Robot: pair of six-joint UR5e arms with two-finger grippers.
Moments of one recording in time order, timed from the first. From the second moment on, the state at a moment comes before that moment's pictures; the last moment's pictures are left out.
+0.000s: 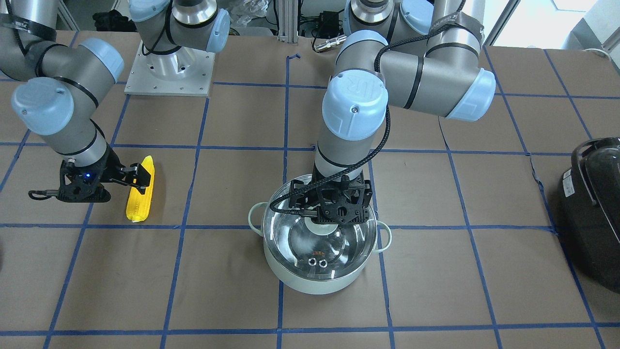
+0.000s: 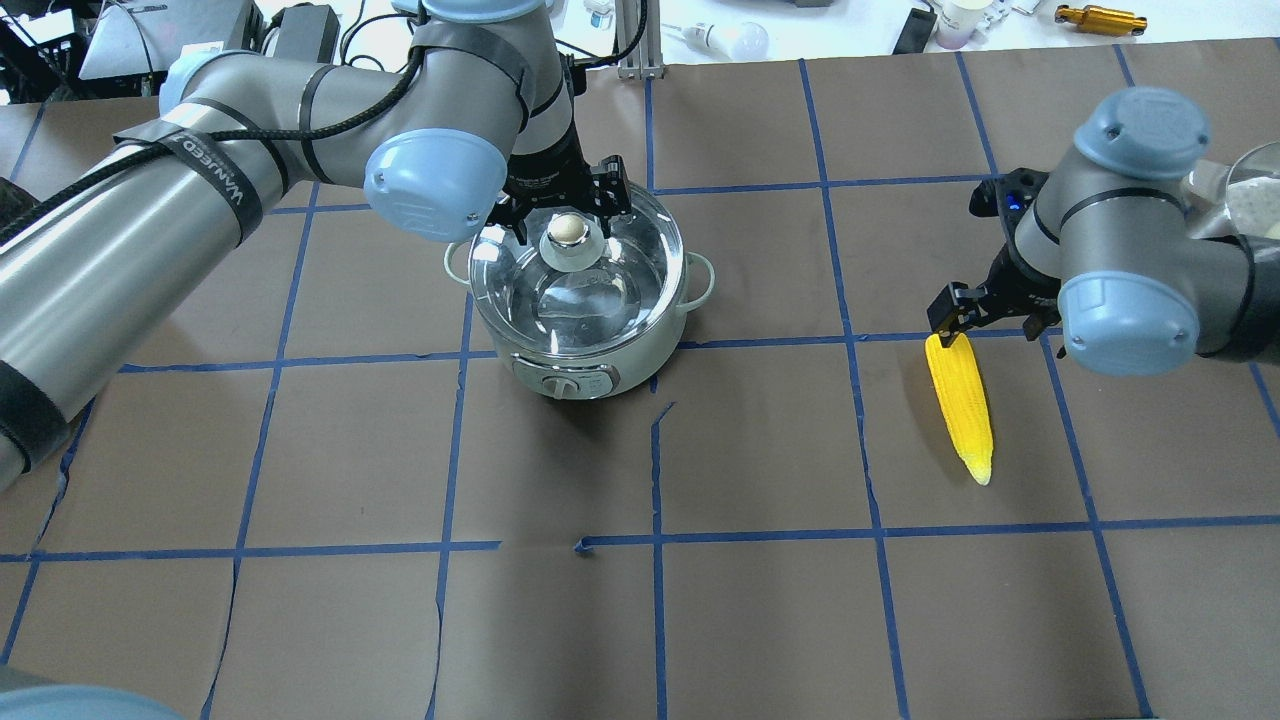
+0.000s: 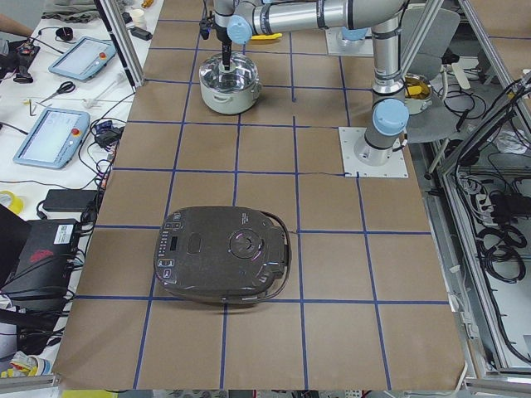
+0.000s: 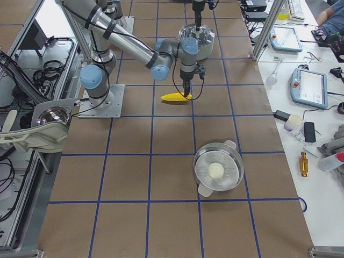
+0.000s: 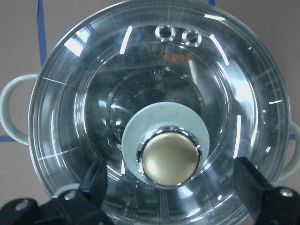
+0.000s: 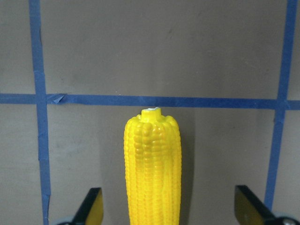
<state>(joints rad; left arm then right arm) -1.82 -1.96 -1.49 -1.21 1.57 -0.28 1.33 -1.39 2.04 -2.20 -1.59 -0.28</state>
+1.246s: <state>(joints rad) -1.82 -1.94 -1.48 -1.21 1.57 -0.29 1.34 -1.30 2.01 -2.24 -1.57 -0.23</state>
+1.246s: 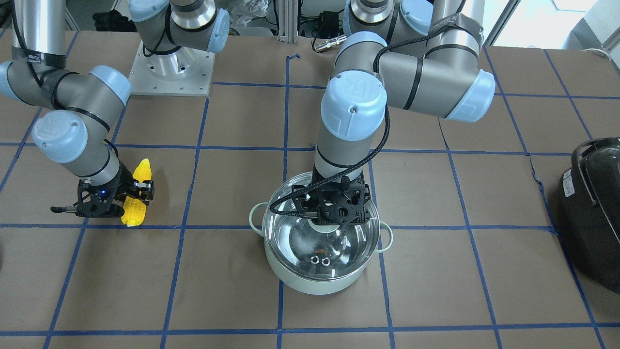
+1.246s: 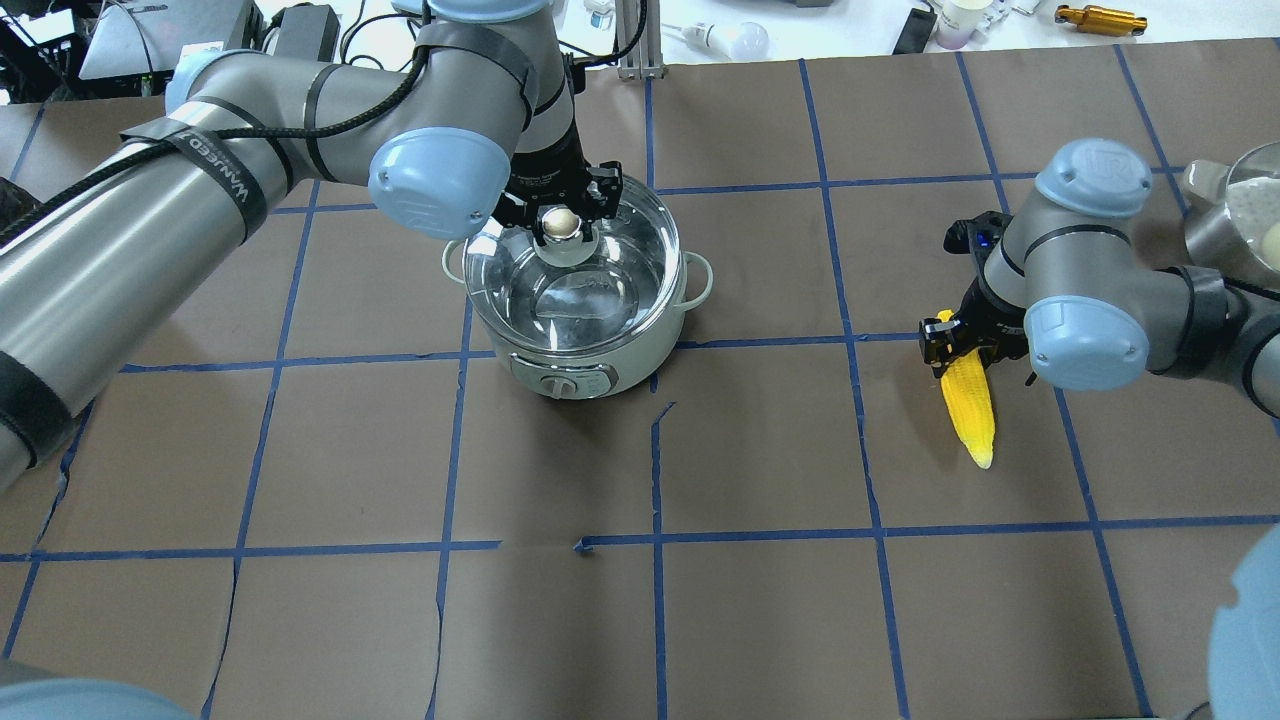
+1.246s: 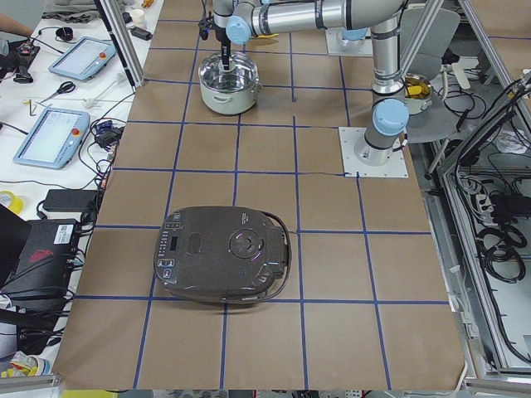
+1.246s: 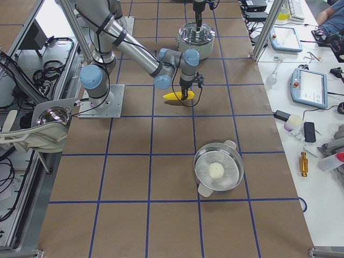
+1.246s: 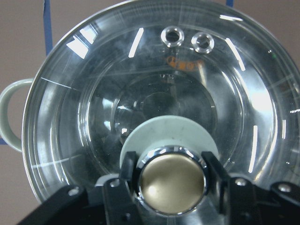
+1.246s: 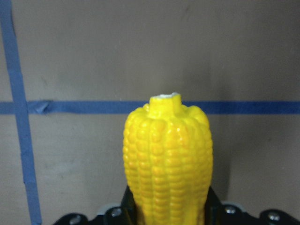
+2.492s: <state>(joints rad) -1.25 -1.83 -1.56 -1.36 1.58 0.26 1.96 -1.01 1.16 -1.81 -1.56 0.50</state>
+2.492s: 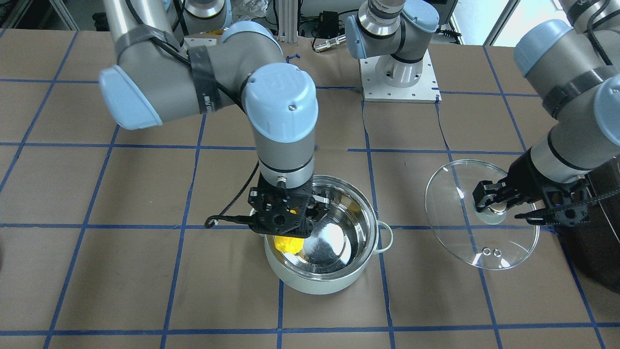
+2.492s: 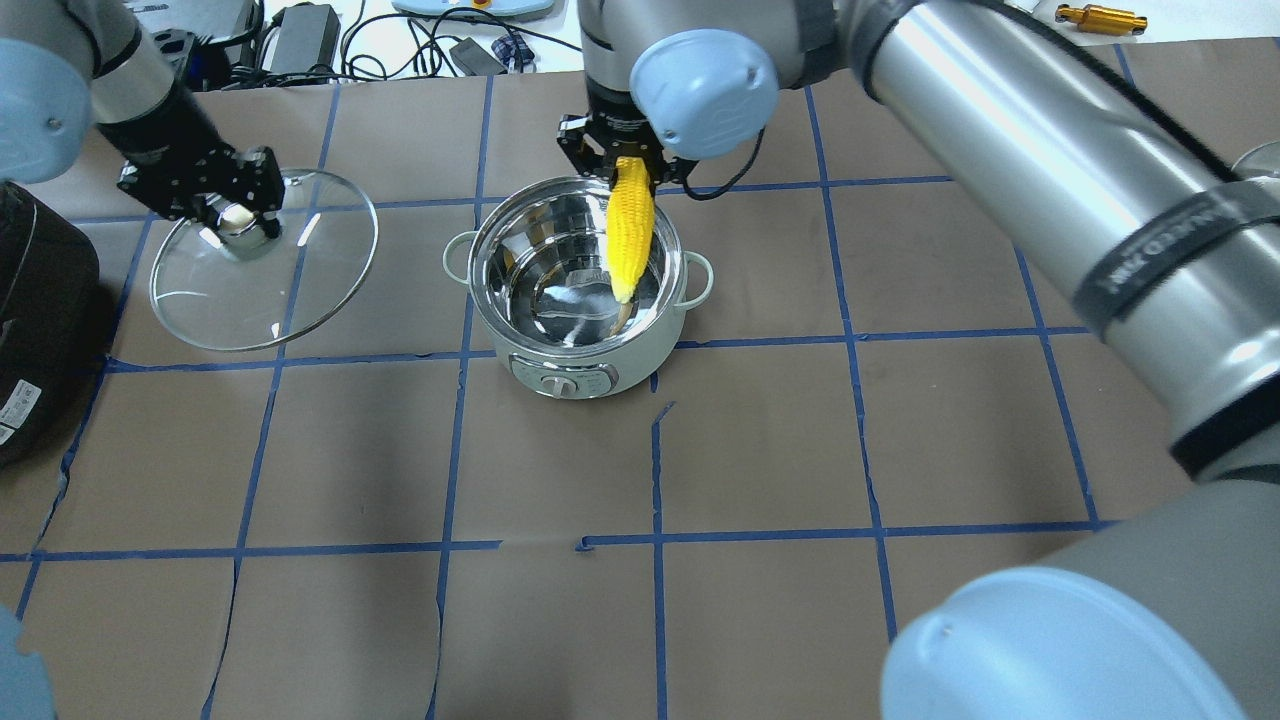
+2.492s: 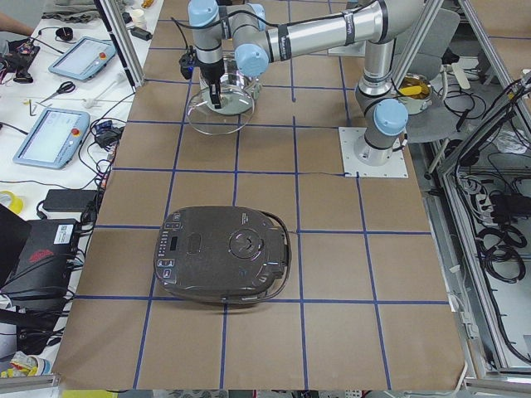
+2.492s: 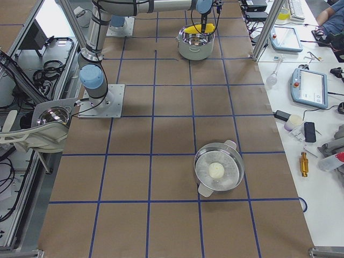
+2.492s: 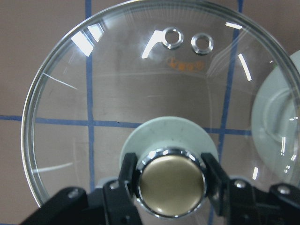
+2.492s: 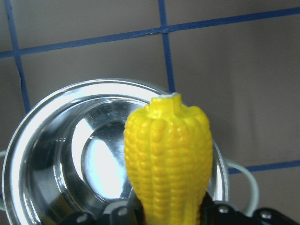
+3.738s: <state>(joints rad) -1.16 -1.93 -1.82 -1.03 1.65 0.43 1.93 -1.09 1.26 -1.87 -1.54 0.39</state>
